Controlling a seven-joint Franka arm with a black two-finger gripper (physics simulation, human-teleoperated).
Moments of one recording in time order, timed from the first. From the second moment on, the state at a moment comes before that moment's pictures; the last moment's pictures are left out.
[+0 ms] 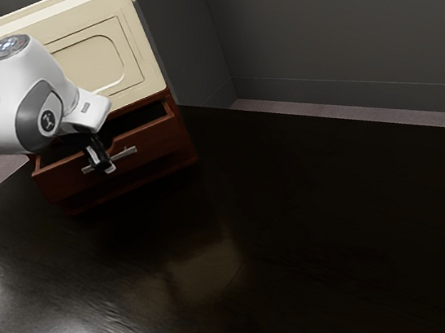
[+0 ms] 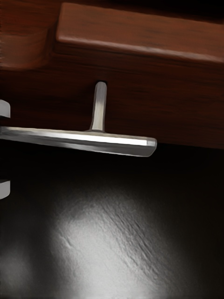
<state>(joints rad) 0.32 0.20 0.10 -1.57 0.08 2.12 0.96</state>
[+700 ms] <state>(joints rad) 0.32 0.11 0.09 -1.67 0.07 2.13 0.96</state>
